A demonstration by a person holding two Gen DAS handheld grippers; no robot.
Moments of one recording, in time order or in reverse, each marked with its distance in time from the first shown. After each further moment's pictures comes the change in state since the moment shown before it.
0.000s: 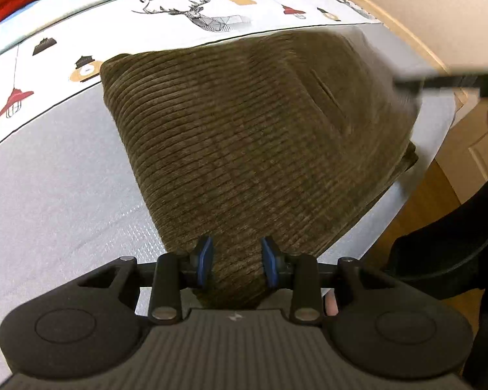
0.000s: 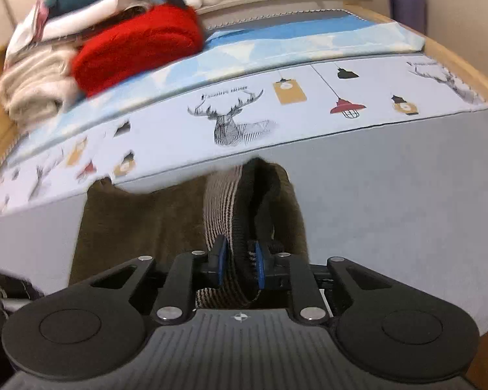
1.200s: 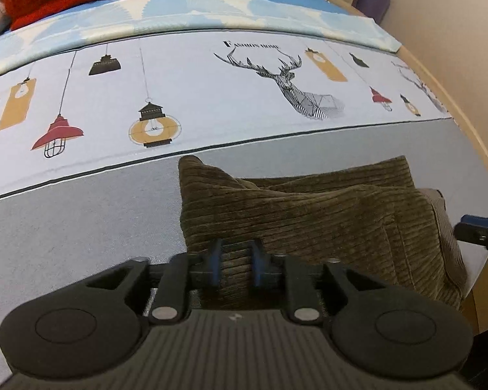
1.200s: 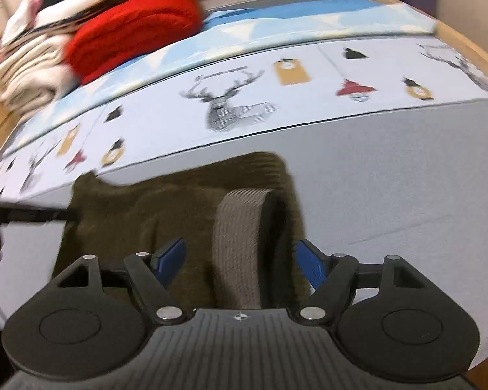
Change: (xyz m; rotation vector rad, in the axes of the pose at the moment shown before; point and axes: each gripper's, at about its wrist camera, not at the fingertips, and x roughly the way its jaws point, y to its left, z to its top) left arm 0.017 0.076 0.089 -0.257 -0.139 0.115; right arm 0.036 -0.016 0.032 0.048 0.002 0.075
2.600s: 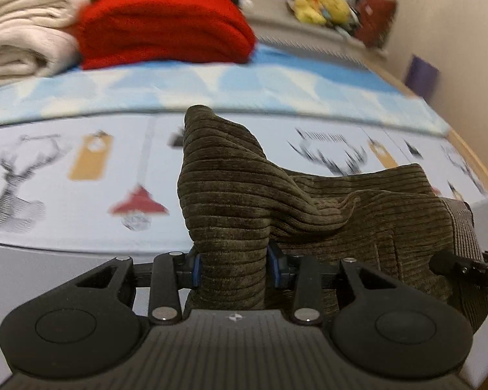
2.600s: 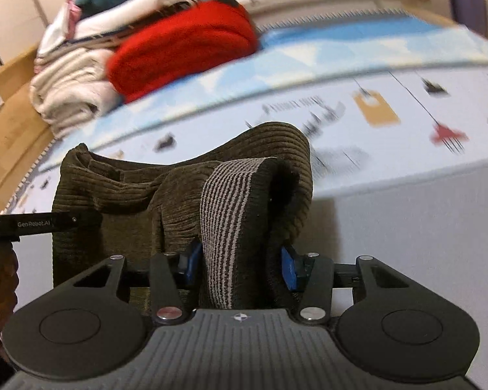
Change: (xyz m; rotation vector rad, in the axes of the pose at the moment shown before) left arm -0.039 0.051 0.035 -0.150 -0.272 0.181; right arm 0.059 0.090 0.066 -0.100 -0.133 0.212
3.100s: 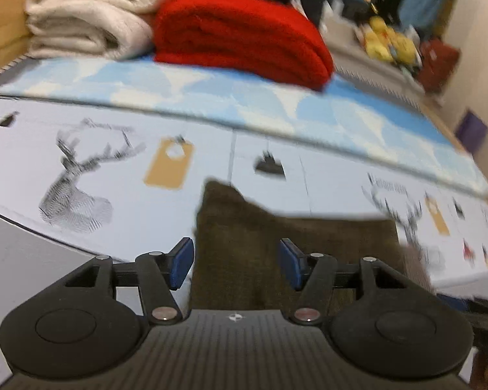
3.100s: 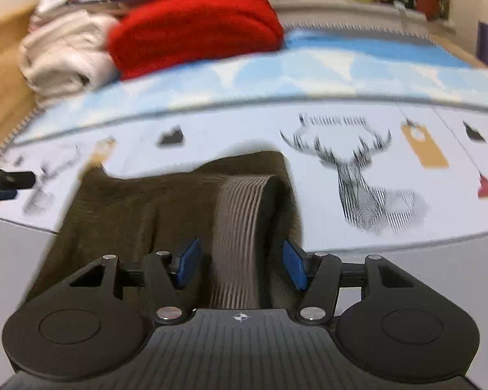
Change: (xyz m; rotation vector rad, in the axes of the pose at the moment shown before) left arm -0.005 0.076 0.028 -0.162 0.017 0.093; right arm 0.098 0.059 0.024 -0.117 0.145 -0.148
